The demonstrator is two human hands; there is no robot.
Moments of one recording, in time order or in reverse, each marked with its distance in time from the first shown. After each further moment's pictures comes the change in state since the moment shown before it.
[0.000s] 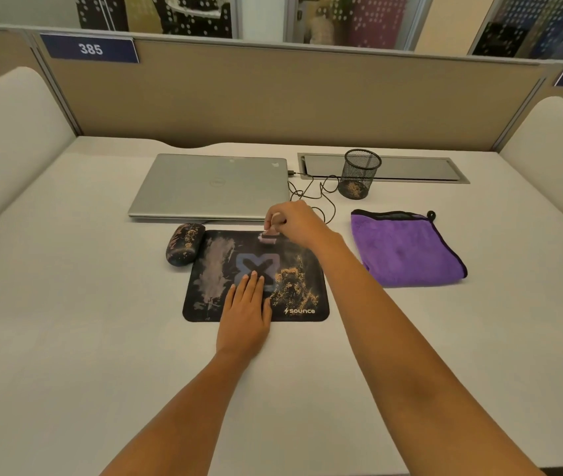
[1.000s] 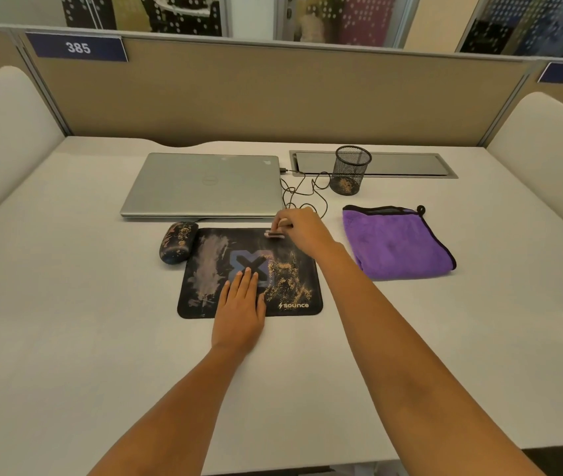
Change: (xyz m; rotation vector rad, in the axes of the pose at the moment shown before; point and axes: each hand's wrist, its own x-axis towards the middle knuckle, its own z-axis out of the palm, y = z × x) left_hand 0.000 0.000 0.000 -0.015 0.006 -0.002; right_hand -0.013 0.025 0.009 -0.056 0.081 0.032
